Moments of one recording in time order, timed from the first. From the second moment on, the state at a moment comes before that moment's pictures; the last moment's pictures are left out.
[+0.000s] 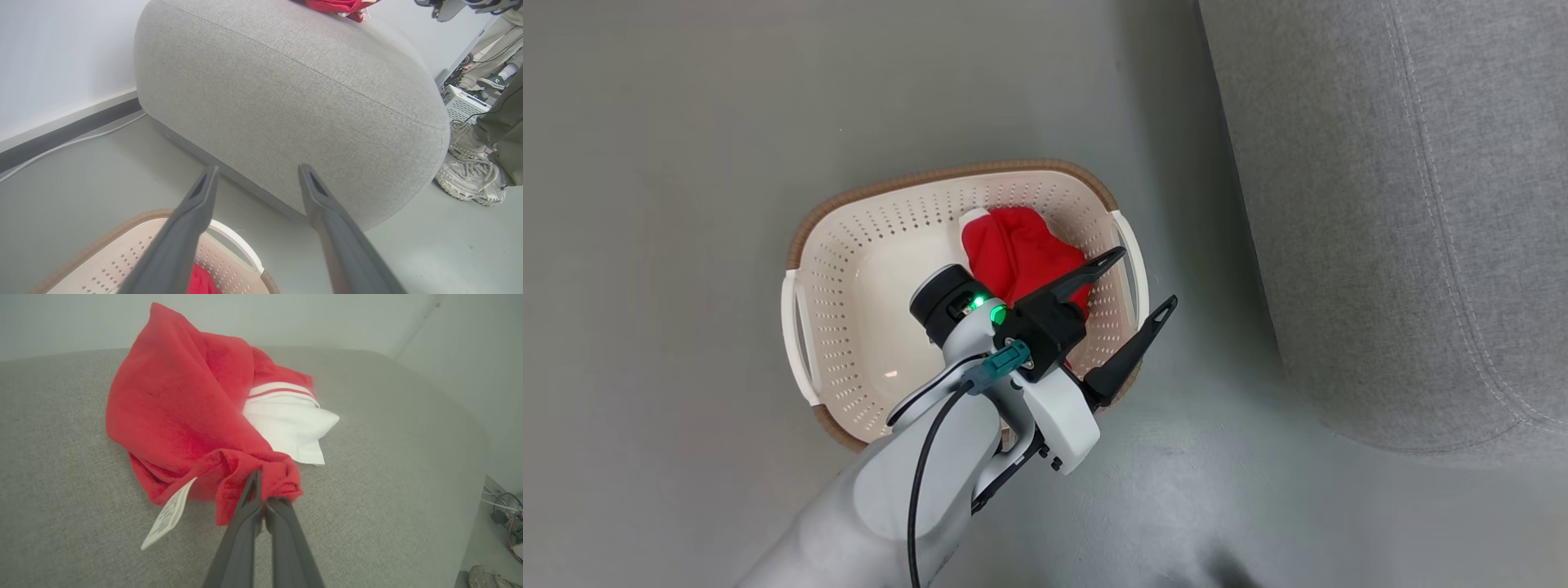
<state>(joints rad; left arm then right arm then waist) -0.70 0.05 -0.85 0.54 -0.36 -0.12 -0.26 -1.02 -0.52 -0.29 1.18 0.11 0.13 -0.26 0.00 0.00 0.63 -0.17</state>
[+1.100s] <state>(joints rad) -0.37 0.05 -0.55 0.49 -0.35 -0.12 -0.26 -0.58 -0.36 0.01 0.89 0.24 0.13 -0.26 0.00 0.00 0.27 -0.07</state>
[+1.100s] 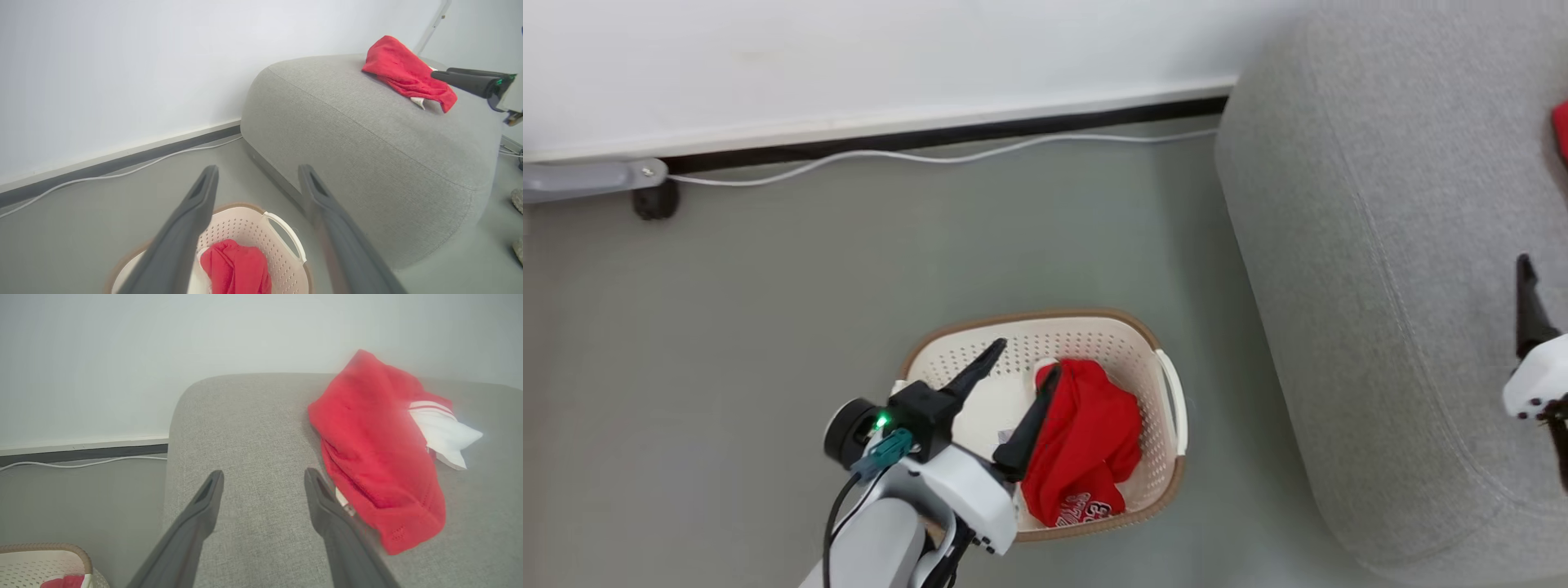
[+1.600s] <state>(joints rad) -0.20 0.06 -0.24 0.39 -0.28 -0.10 -0.26 -0.46 -0.30 0.14 0.60 0.31 0.13 -0.26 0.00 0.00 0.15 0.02</state>
